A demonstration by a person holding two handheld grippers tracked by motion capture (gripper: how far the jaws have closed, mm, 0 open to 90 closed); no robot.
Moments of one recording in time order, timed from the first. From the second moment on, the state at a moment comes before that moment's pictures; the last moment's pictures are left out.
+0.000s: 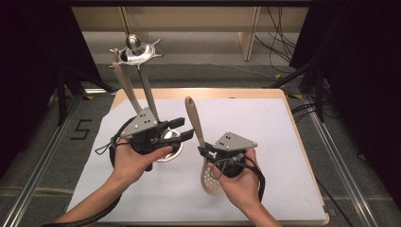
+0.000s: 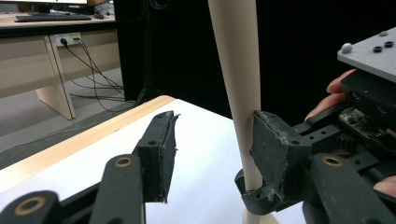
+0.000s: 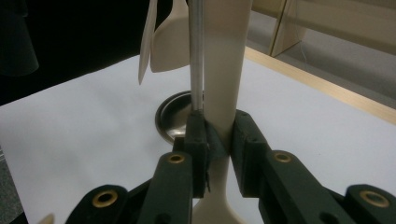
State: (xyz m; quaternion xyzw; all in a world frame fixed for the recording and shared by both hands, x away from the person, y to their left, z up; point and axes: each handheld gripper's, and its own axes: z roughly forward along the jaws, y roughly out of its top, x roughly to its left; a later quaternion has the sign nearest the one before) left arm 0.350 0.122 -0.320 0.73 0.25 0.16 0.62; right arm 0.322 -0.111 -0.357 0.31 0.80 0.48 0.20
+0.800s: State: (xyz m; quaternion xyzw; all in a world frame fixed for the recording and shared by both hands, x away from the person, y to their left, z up) left arm 0.345 0.121 -0.315 0.74 0.21 0.14 0.62; right arm 0.324 -0.094 -0.355 0.23 0.81 0.49 0.21
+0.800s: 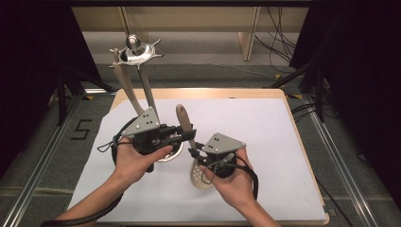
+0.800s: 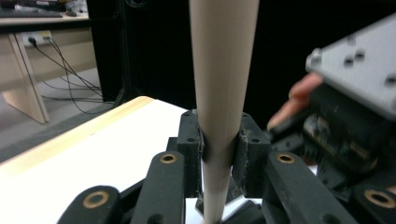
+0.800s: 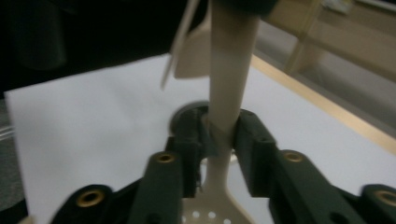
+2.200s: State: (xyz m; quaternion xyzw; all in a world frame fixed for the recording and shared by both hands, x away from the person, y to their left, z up) left arm 0.340 0.151 -0.314 0.73 0.14 0.04 0.66; right arm 0.339 -0.088 -0.345 0.12 0.82 0.56 0.03
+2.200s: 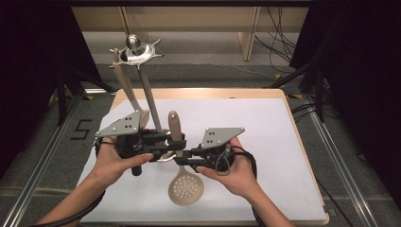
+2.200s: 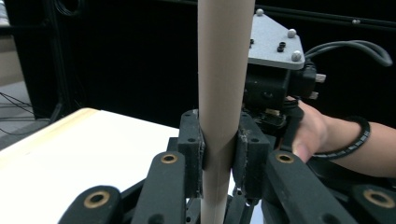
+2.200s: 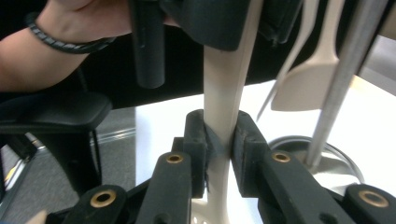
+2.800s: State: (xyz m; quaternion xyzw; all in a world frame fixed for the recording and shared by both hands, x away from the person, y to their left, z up) left arm 0.337 0.152 -0.320 0.73 0.16 0.10 0.65; right arm 0.335 -0.077 -0.341 0.20 0.81 0.55 0.07
